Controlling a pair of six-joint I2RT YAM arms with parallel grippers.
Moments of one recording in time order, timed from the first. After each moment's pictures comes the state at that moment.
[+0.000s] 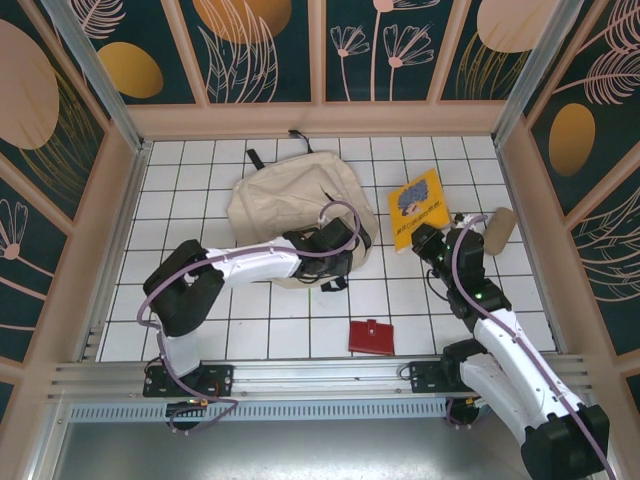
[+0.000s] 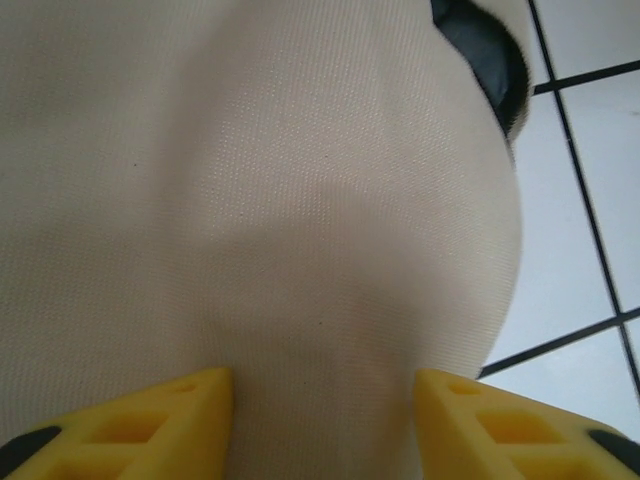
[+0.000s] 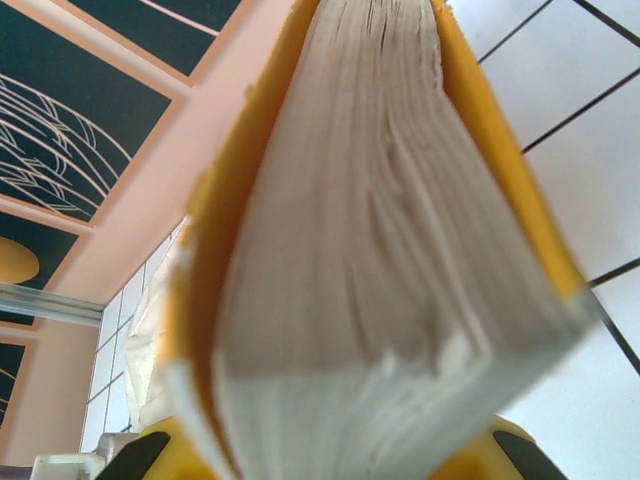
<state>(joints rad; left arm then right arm) -0.95 1.87 1.24 -0.43 -0.16 -0.70 0.31 0.72 0.47 -0.16 0.03 0.89</state>
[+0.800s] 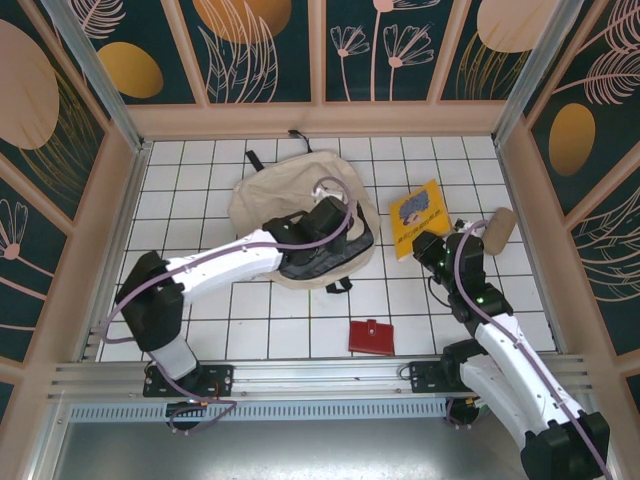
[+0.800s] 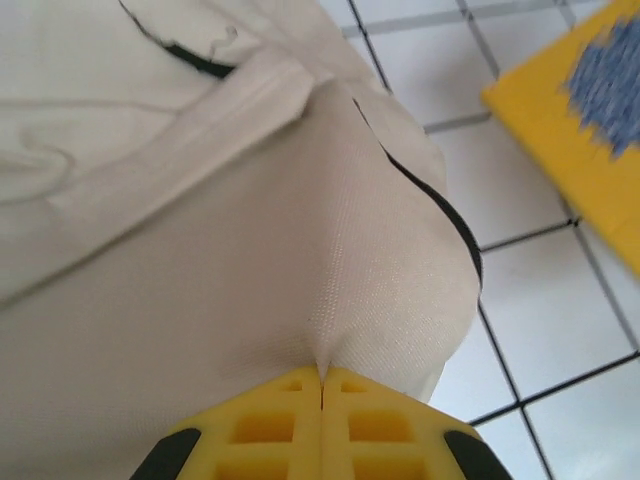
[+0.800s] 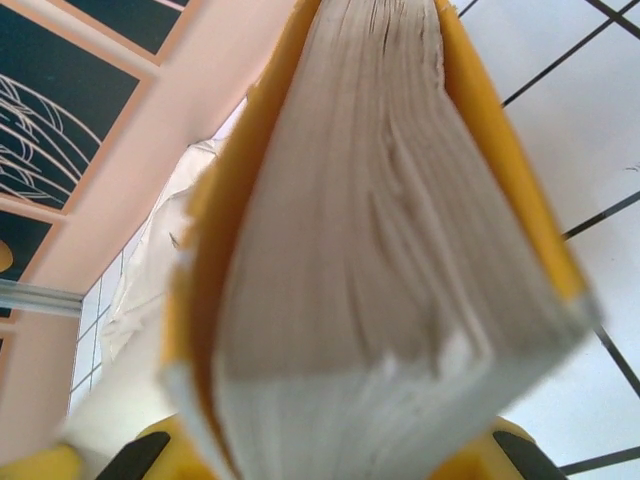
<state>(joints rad) -0.93 1.67 1.32 -0.45 -0.32 -0.59 0.31 0.67 0.46 -0.24 0.02 0.90</state>
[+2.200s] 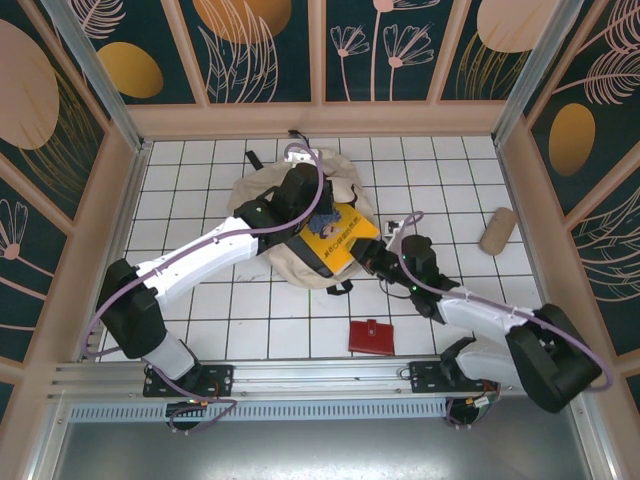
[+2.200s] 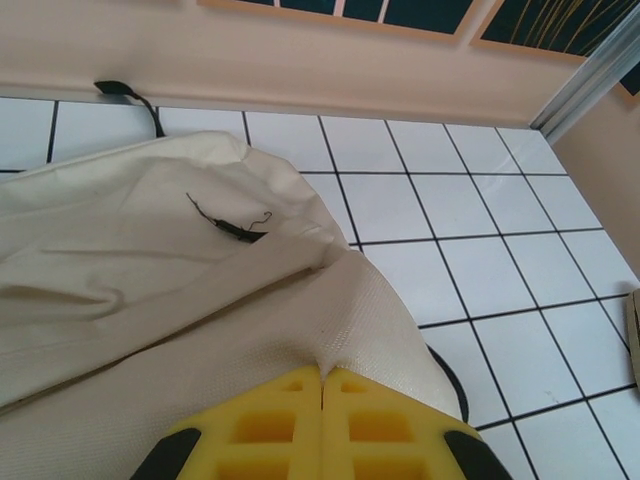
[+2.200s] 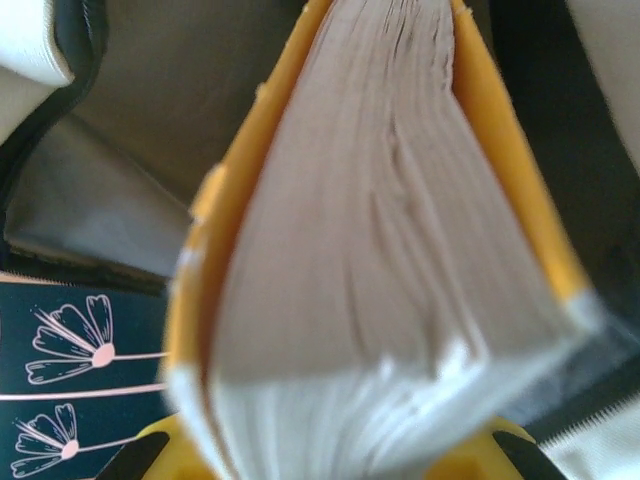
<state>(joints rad) -0.83 1.60 1.36 -0.30 -0.36 -0.58 0.61 1.21 0.37 0.56 -0.31 1.18</state>
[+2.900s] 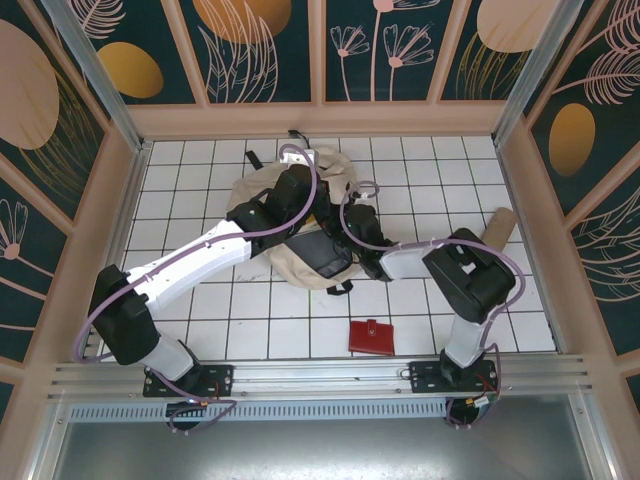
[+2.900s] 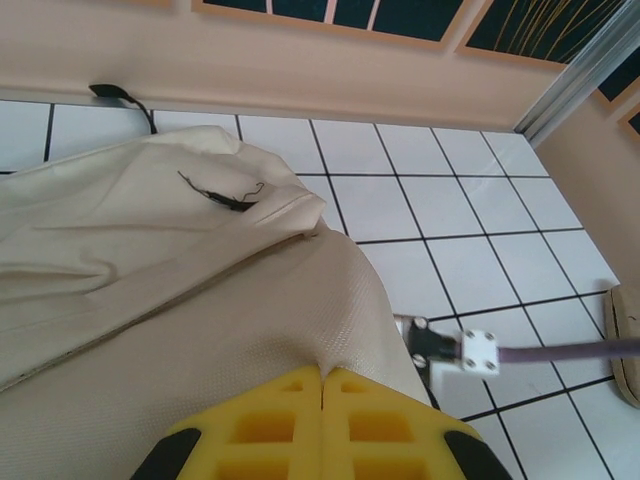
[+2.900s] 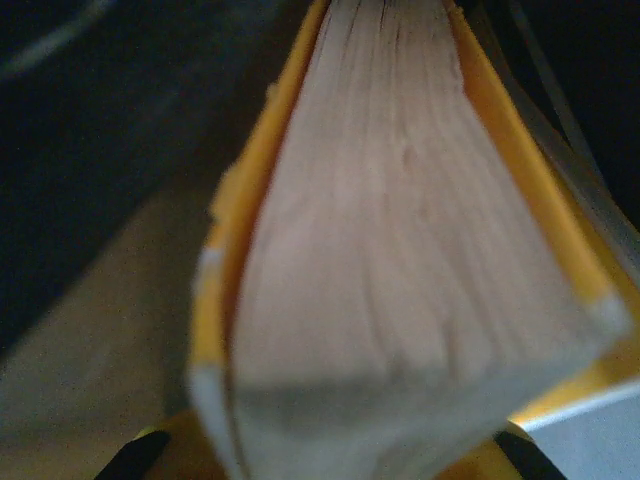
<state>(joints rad) -0.83 1.55 1.34 -0.30 -0.34 -0.58 0.70 1.82 0.82 0.74 0.01 1.29</state>
